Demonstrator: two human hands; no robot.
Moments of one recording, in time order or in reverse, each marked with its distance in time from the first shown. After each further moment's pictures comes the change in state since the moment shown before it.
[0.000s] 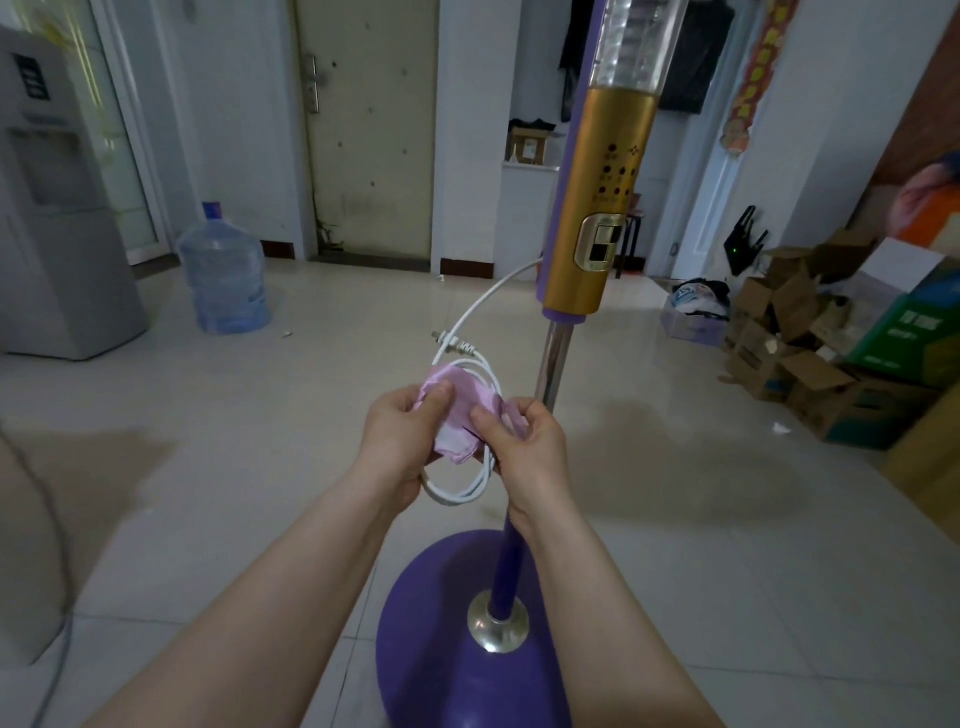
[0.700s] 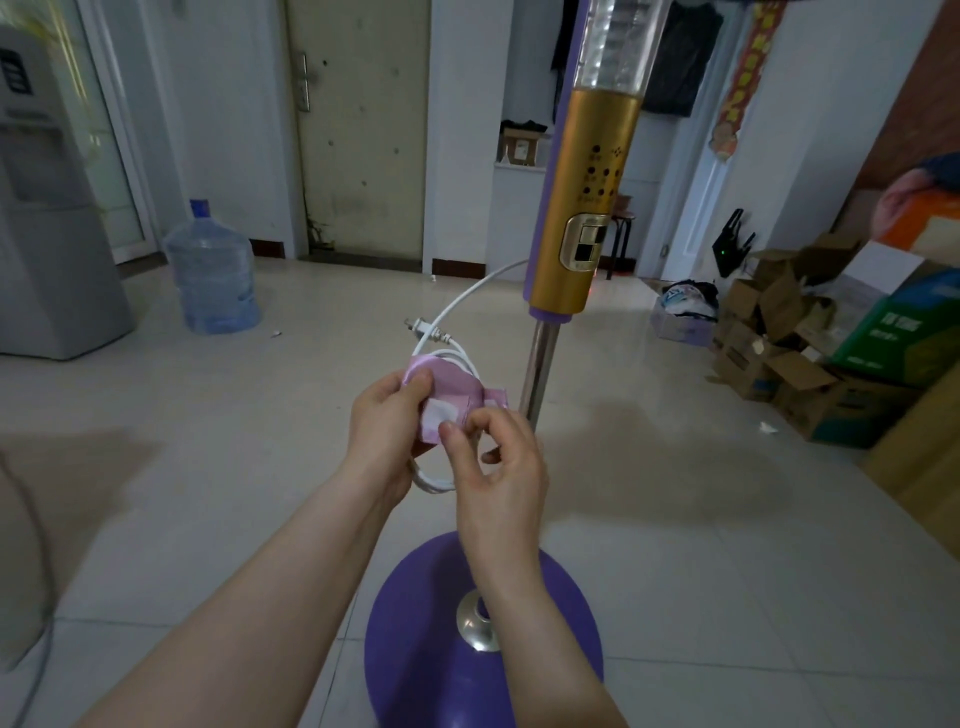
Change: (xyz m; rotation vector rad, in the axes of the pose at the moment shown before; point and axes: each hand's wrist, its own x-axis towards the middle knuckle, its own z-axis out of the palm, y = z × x) left_hand -0.008 0.010 0.007 -0.074 0.044 0.026; right_hand -0.053 -0.005 0.008 -0.391 0.146 -0.513
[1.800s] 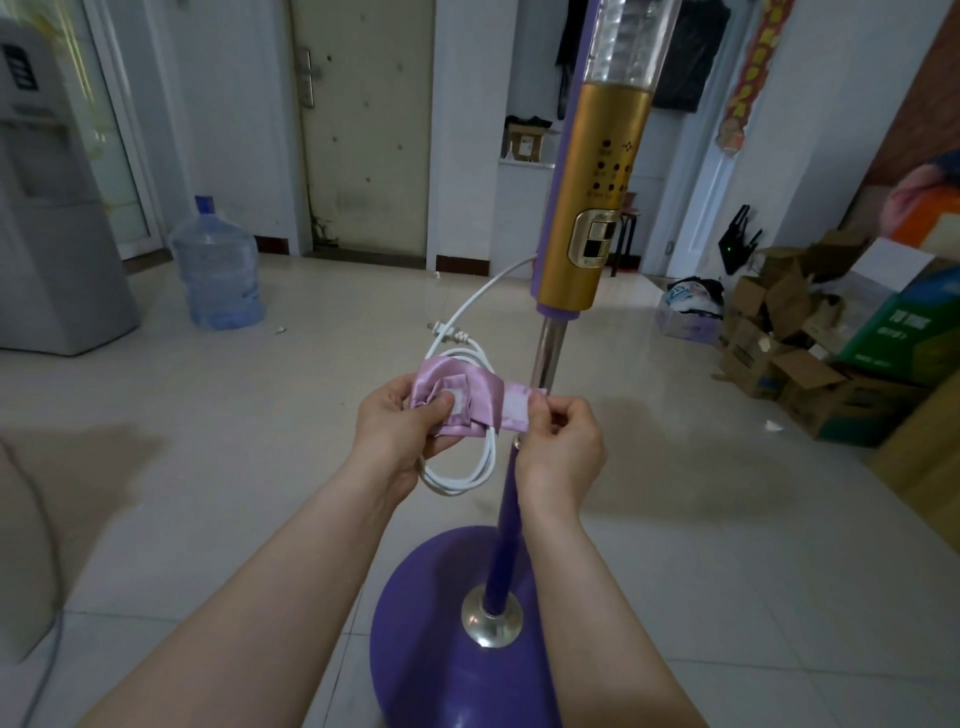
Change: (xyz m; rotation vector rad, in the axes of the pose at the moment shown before) left_hand 0.004 -0.005 -0.004 -0.055 -0.076 -0.059; right_hand 0.049 0.028 -0.007 -0.089 0.317 0.319
